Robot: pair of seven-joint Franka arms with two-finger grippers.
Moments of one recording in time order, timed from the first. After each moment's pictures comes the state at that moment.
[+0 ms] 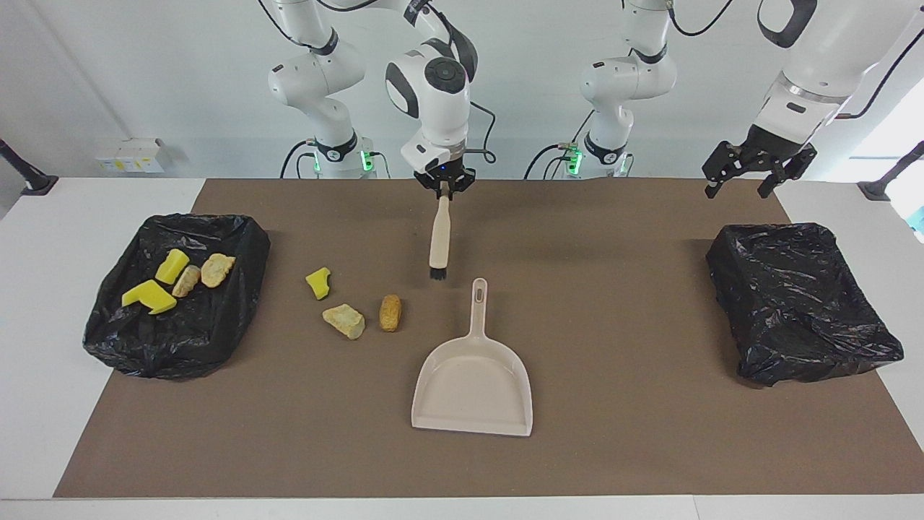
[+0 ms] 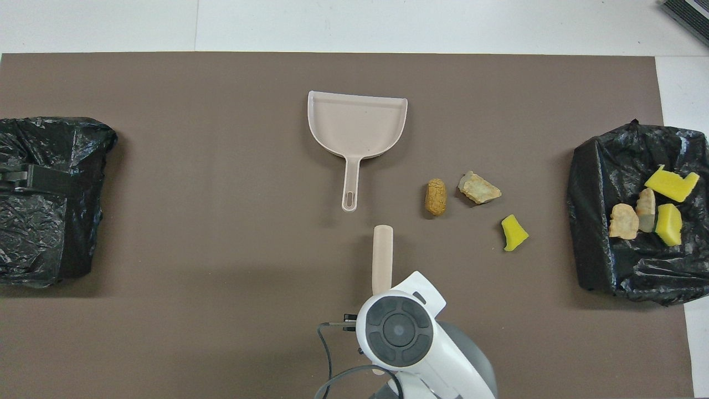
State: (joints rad) left arm 0.10 -0.07 -0.13 -1.64 -0.02 1.60 0.02; right arm 0.54 -0.12 0.13 -2.21 0.10 1.95 0.72
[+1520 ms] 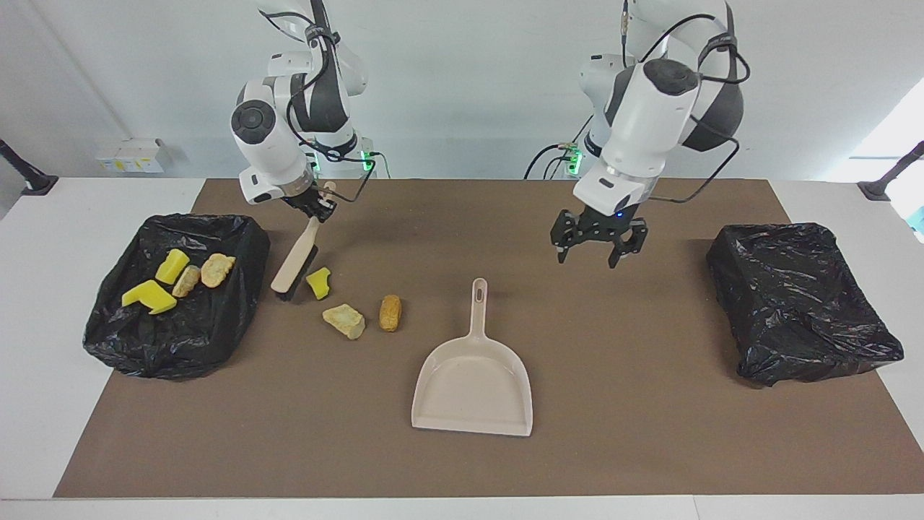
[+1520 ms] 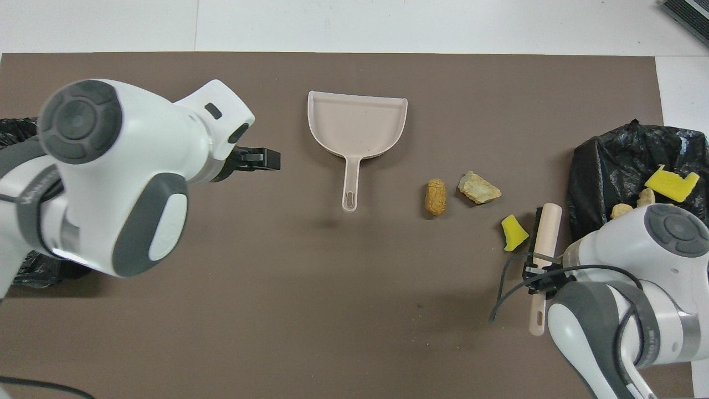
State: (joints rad) left arm -0.31 0.17 -0.14 -1.72 -0.04 2.08 -0.35; right arm -0.06 -0.22 0.12 -2.40 0.04 1.89 0.41
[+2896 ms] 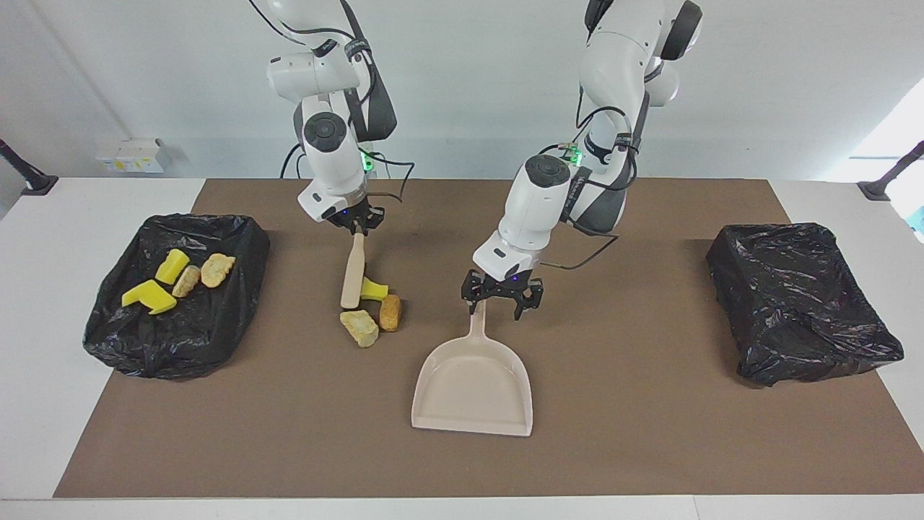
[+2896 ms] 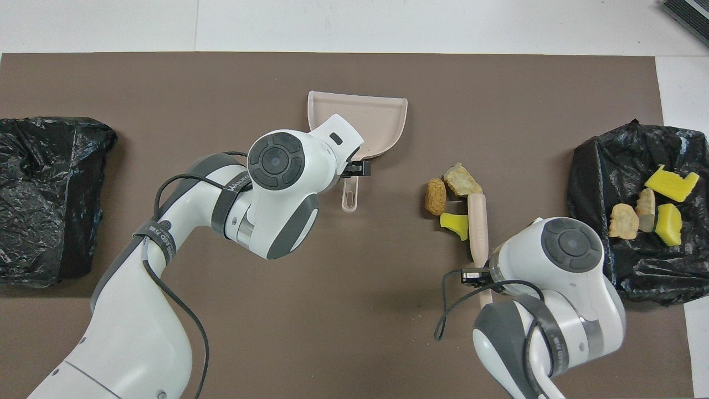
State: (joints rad) left arm -0.48 0.46 -0.14 -1.68 -0.01 2.41 -0.49; right arm 0.18 -0.12 0.14 -2.37 0.04 2.05 0.31
